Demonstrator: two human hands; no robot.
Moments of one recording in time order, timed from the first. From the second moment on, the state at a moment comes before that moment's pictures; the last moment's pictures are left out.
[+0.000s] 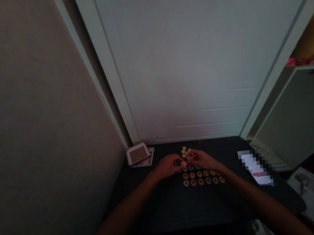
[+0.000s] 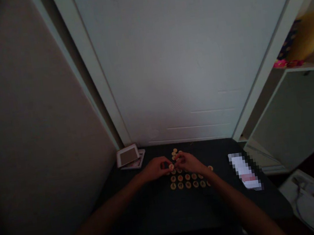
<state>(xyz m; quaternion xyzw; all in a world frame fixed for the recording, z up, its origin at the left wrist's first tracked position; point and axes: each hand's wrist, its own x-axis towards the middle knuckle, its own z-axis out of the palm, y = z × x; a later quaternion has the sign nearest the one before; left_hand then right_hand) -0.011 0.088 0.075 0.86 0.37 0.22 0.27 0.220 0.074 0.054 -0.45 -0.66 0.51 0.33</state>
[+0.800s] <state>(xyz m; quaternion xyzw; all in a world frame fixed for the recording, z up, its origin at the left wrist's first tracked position) -0.041 0.070 0.037 0.87 0.39 0.12 0.28 0.239 0.071 0.049 -0.51 -0.63 0.47 0.36</state>
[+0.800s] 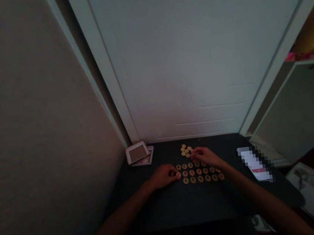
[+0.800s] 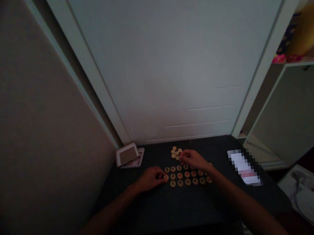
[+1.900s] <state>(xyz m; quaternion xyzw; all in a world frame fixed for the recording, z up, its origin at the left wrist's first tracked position) -0.042 0.064 0.029 0.85 0.42 0.15 0.29 0.280 0.090 0.029 -0.54 -0.54 0.44 0.47</state>
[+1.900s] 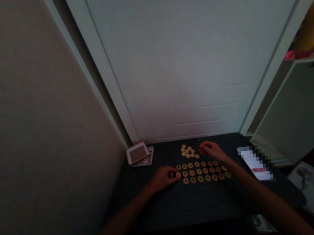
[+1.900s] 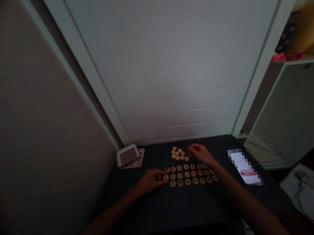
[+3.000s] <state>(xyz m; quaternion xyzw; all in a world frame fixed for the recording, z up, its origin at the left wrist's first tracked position) 0.049 0.130 0.036 0.92 0.36 0.14 0.10 0.313 0.060 0.042 -0.55 -0.54 0.45 0.45</state>
